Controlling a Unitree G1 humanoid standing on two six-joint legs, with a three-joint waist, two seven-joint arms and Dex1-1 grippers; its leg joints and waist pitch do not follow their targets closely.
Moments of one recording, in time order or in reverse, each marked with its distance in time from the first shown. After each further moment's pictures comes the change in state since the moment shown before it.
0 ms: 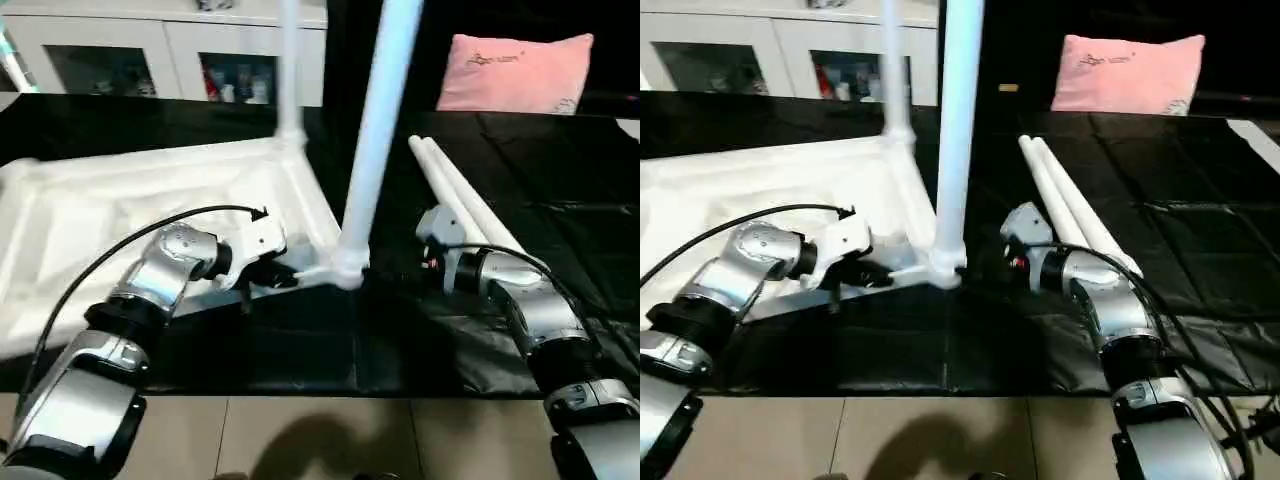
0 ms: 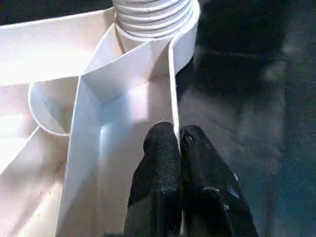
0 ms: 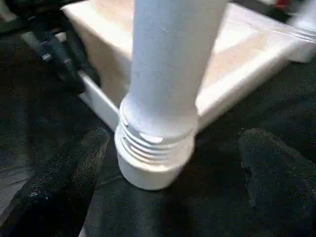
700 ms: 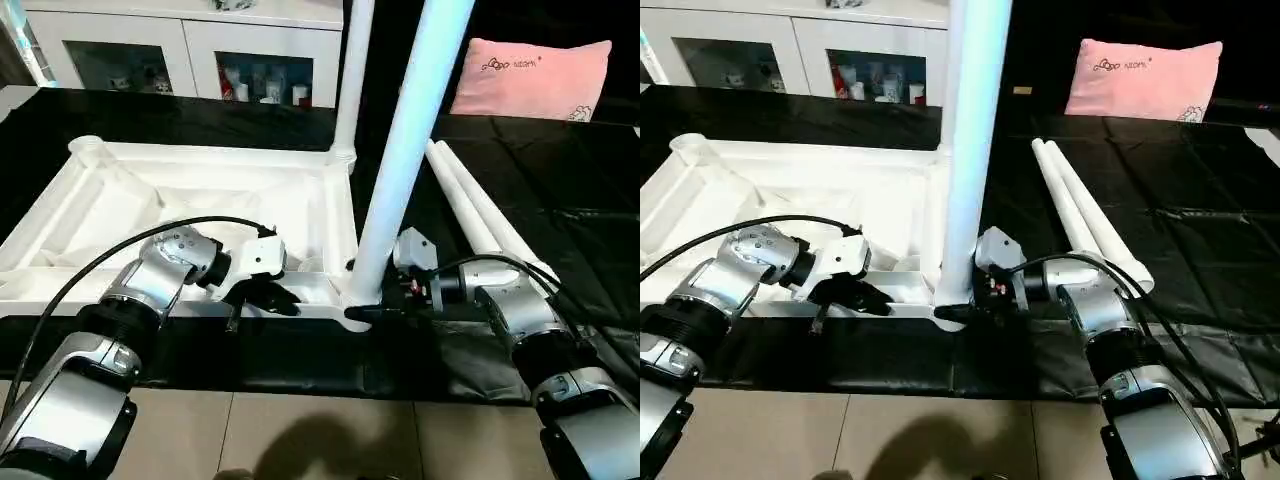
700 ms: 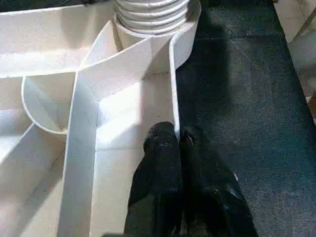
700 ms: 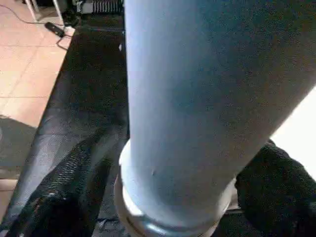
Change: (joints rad) left arm 0.013 0.030 -0.052 -0.045 -0.019 -0.072 -0.197; right arm -0.051 0.030 0.072 0.131 -0.005 -0.118 0.262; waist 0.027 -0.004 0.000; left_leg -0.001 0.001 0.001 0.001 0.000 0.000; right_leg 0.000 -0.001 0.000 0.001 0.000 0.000
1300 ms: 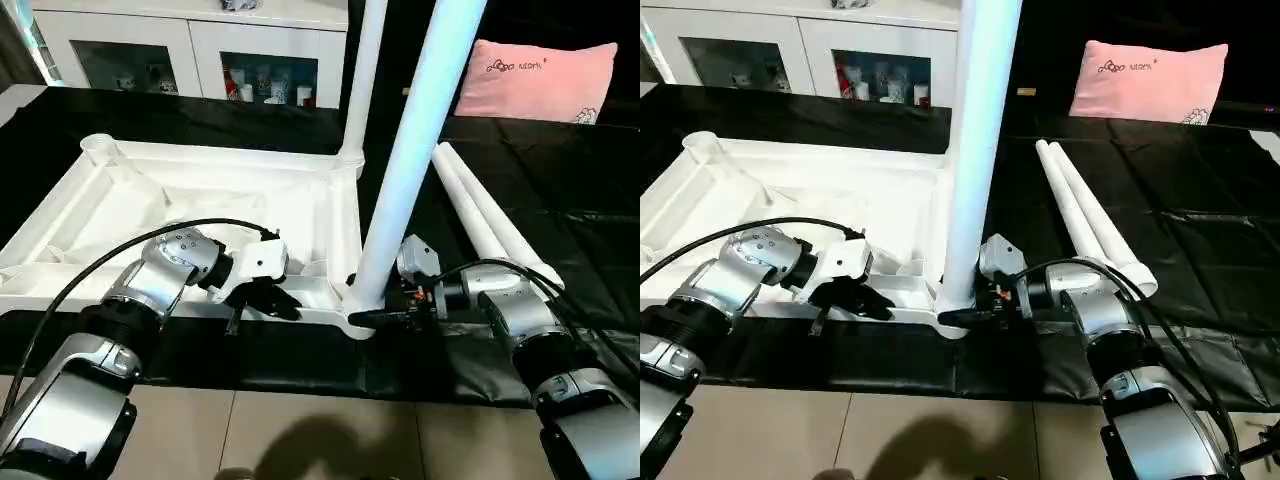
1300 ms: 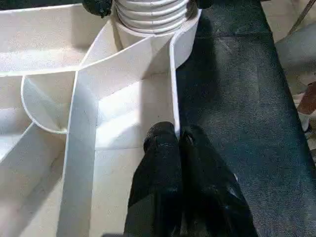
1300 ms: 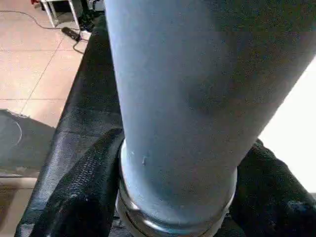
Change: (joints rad) left arm 0.005 0.001 -0.001 -0.012 -0.002 0.000 -0.023; right arm 0.002 0.000 0.000 0.023 0.018 -0.008 0.052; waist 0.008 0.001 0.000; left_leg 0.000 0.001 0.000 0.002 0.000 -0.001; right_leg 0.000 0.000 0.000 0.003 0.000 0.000
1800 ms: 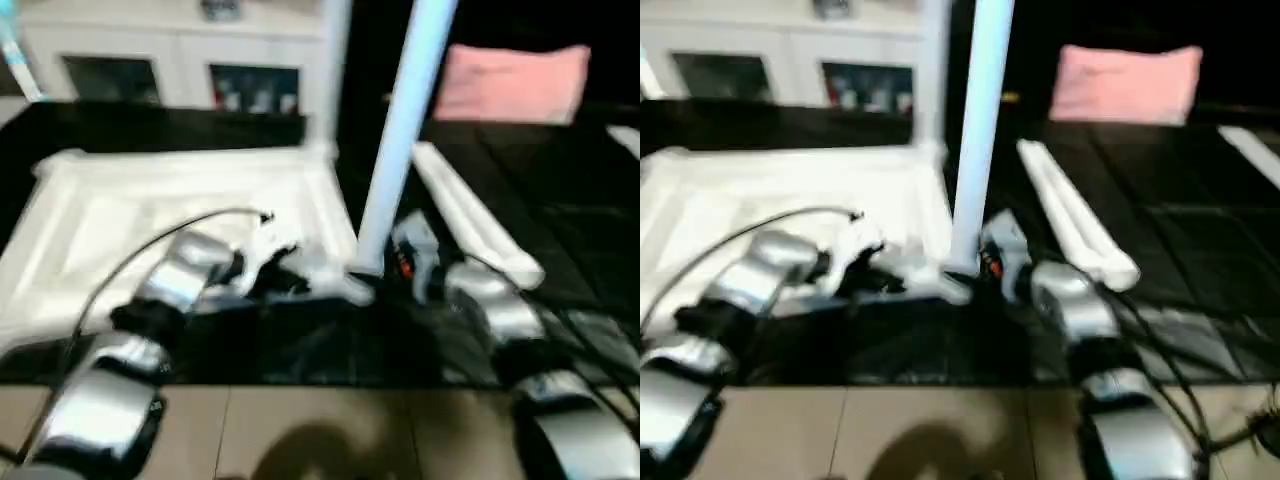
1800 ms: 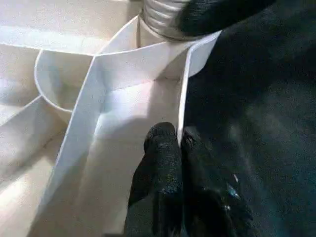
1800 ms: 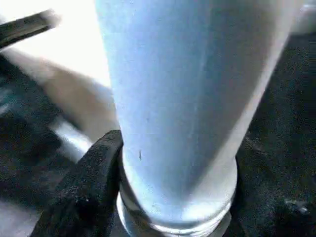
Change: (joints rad) left arm -0.035 -0.186 0.133 0.055 -0.021 0.412 0.366; right arm -0.022 0.167 -0.165 0.029 -0.012 0.257 -0.628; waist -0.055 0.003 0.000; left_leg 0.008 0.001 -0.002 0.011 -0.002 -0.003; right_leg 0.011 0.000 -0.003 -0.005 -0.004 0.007
